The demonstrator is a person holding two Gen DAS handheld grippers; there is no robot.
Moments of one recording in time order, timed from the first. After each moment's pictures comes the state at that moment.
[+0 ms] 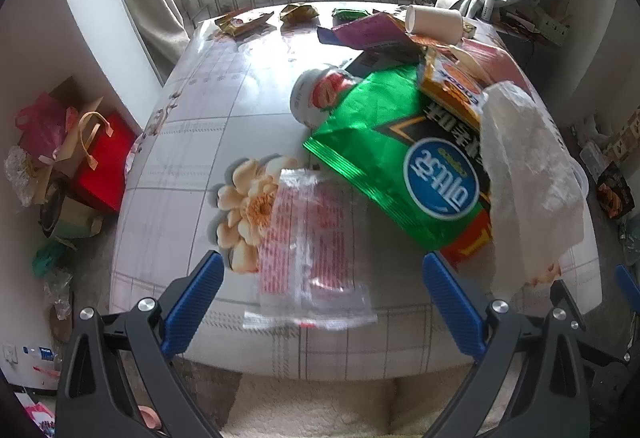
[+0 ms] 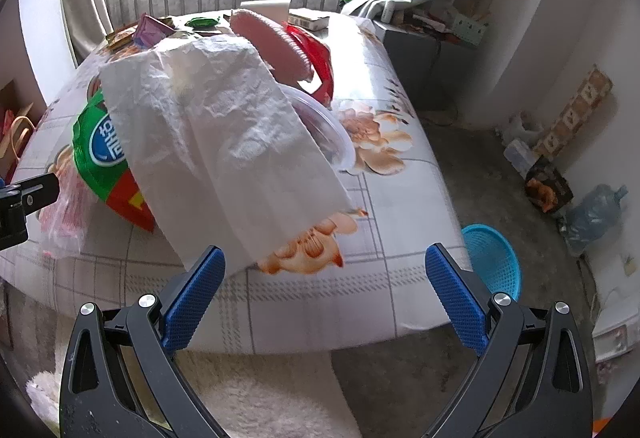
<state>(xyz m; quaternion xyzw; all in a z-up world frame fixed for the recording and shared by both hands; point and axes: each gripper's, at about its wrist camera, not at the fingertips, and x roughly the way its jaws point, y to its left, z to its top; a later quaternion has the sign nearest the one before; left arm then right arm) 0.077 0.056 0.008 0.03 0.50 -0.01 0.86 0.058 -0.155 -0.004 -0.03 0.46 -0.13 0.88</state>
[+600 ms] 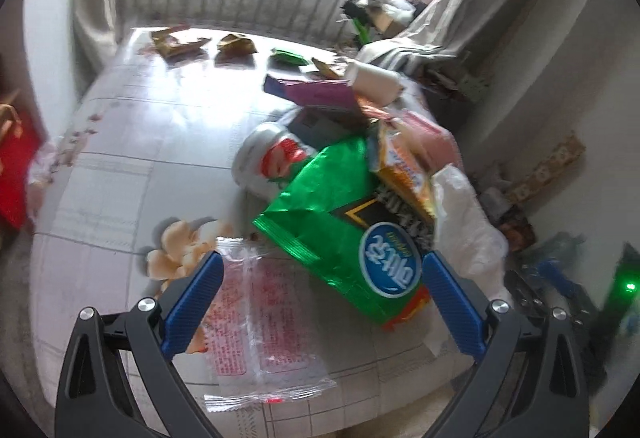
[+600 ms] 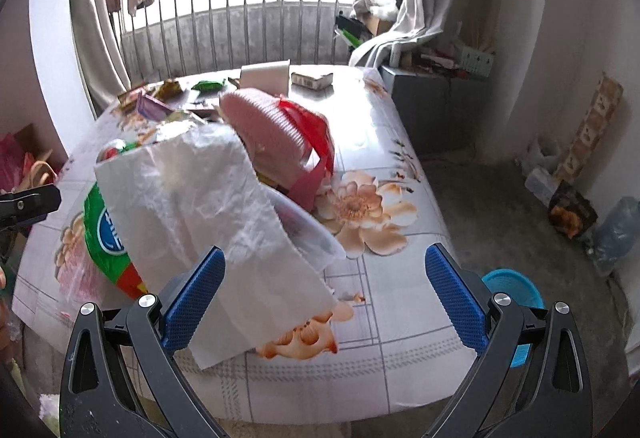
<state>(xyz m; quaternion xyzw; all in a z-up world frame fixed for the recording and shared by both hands) 0.114 0.099 0.017 -0.12 0.44 -0.20 0.87 0.078 -0.182 0.021 0.01 0.38 -0.09 0.92</state>
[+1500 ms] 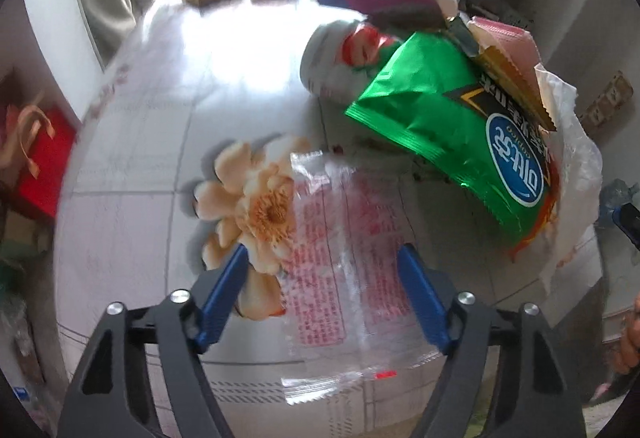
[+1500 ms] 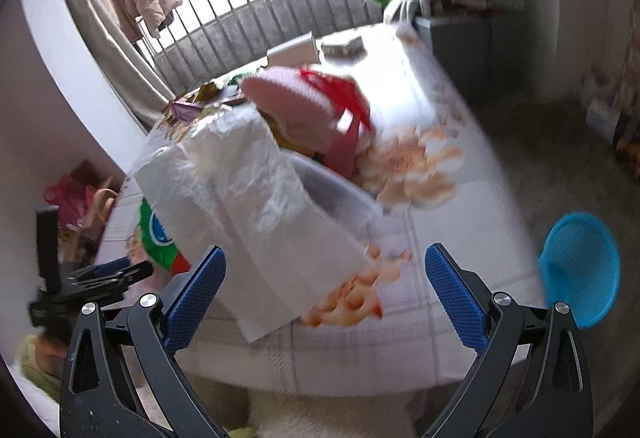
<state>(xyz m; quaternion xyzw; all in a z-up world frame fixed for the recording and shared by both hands) 0.117 0.105 -0.054 0.00 0.51 -0.12 0.85 0.063 -0.211 0.009 0.17 0.43 0.02 0.89</state>
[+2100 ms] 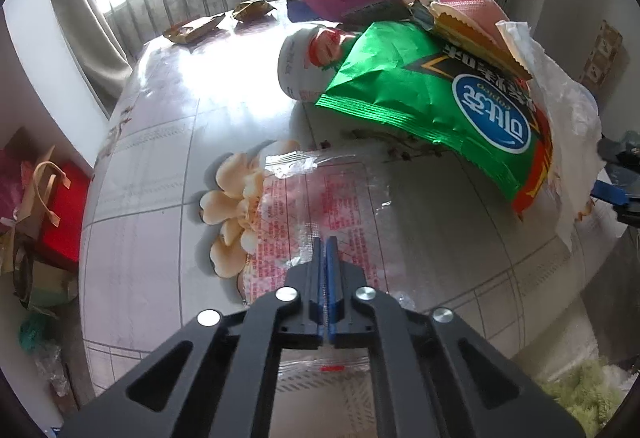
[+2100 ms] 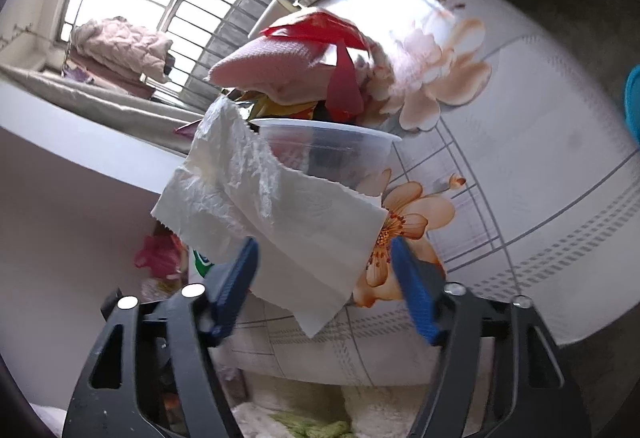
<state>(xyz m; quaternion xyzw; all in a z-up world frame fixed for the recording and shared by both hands) 0.078 0.090 -0.047 0.08 0.47 -0.12 0.87 0.076 -0.237 -0.036 0.41 0.46 0.09 0.79</state>
